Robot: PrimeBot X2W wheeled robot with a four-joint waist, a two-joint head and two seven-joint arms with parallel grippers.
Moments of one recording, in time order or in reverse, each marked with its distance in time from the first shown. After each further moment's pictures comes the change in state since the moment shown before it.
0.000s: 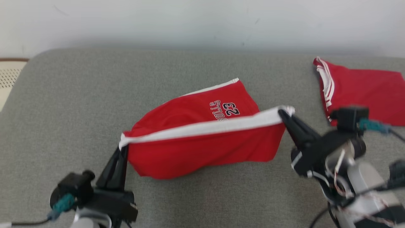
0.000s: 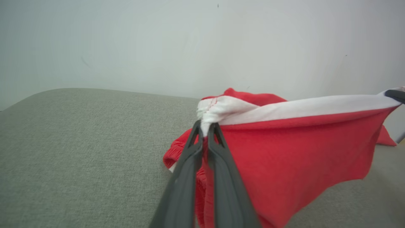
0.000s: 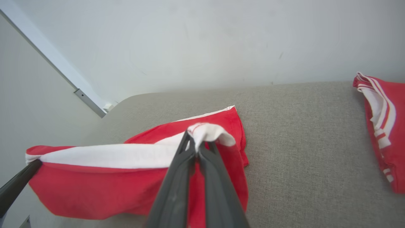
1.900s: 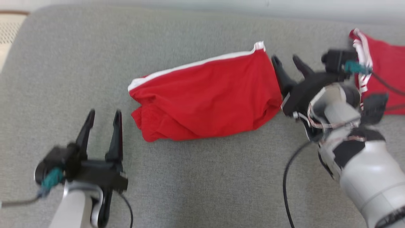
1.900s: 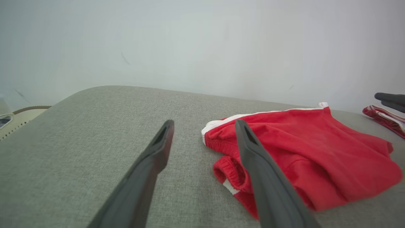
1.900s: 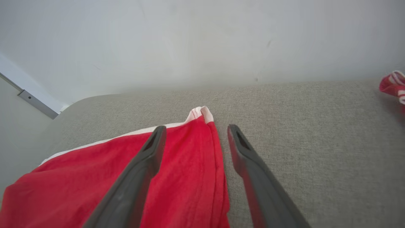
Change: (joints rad) left arm -0.192 -0.084 0.160 0.157 0.135 -0.051 -0.033; right arm -0.632 0.049 0.357 0.852 0.202 0.000 -0.359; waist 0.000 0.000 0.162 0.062
